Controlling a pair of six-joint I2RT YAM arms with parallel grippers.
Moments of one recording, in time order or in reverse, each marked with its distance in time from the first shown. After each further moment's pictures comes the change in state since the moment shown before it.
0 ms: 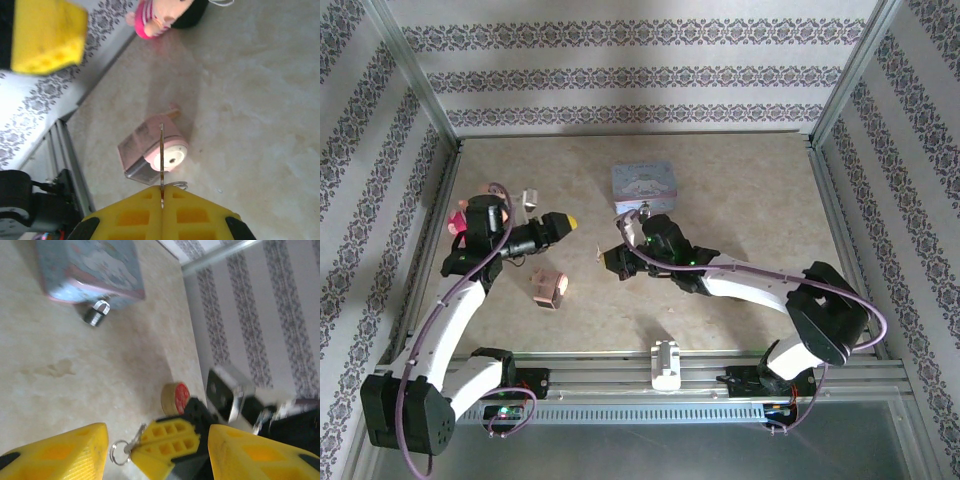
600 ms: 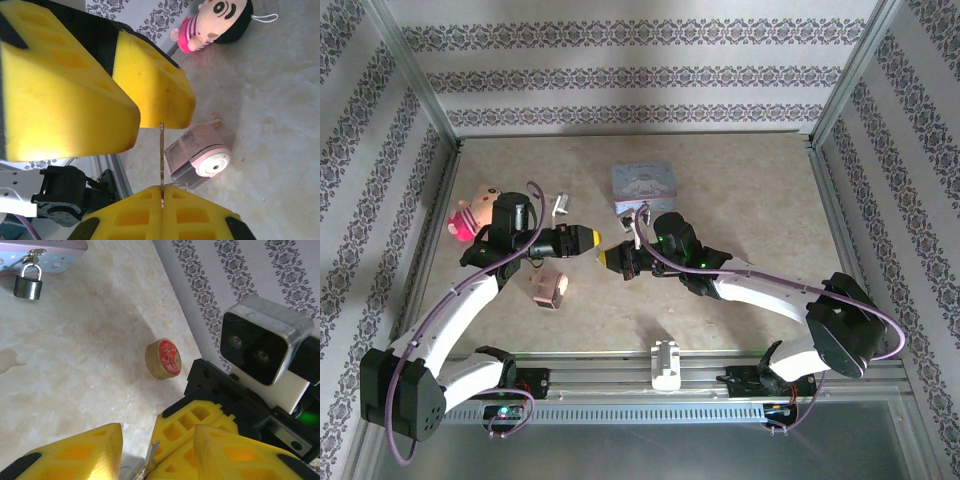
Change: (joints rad) left arm -0.144 0.081 0.024 0.032 0.060 0.158; right arm -0.003 -0.090 -0.027 0.042 -0.092 0.061
